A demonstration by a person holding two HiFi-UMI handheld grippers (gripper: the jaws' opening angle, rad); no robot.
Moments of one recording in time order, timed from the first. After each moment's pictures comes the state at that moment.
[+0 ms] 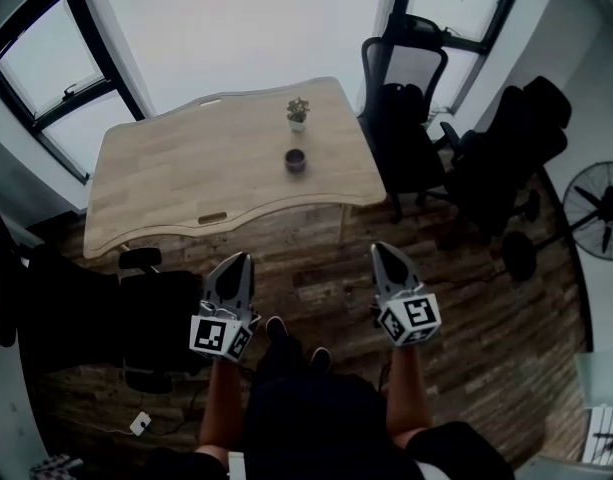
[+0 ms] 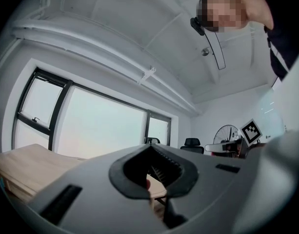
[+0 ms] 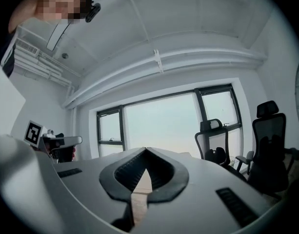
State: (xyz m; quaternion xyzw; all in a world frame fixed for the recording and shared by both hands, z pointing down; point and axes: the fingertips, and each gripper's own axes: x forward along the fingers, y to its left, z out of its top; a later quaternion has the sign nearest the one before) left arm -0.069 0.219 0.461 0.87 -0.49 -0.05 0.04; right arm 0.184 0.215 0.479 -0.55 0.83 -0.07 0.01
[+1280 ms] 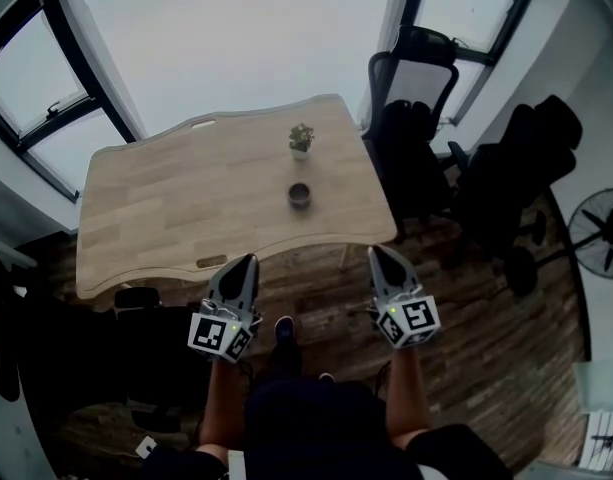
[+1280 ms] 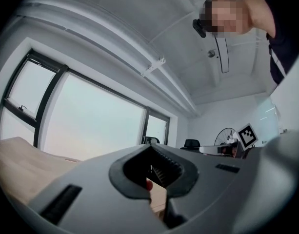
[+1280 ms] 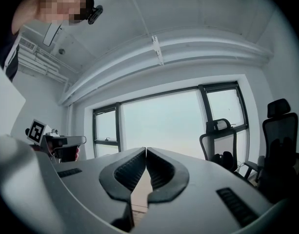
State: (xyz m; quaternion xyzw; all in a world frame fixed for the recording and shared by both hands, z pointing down) left arm -0.078 0.053 0.470 0.89 -0.45 -0.06 0.06; right arm 0.158 0.056 0.488 -0.55 0.84 -0.06 0.00
